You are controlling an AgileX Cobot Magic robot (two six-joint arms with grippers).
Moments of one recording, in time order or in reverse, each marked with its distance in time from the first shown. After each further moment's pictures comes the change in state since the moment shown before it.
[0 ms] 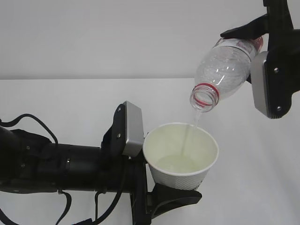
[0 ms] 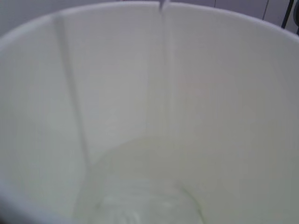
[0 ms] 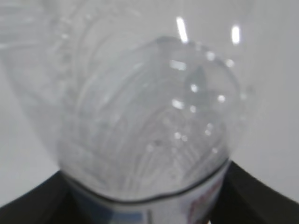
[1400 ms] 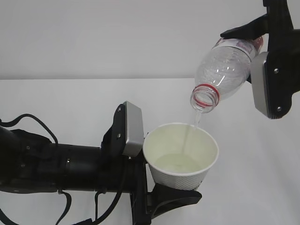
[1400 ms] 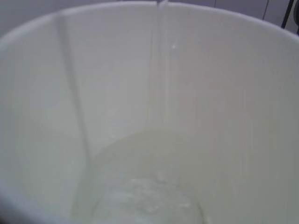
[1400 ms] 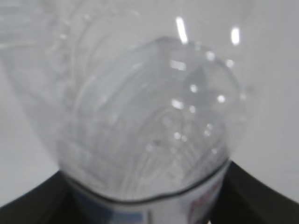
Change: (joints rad) left arm 0.000 0.000 0.000 0.000 0.000 0.000; right arm 0.000 0.000 0.000 0.000 0.000 -0.008
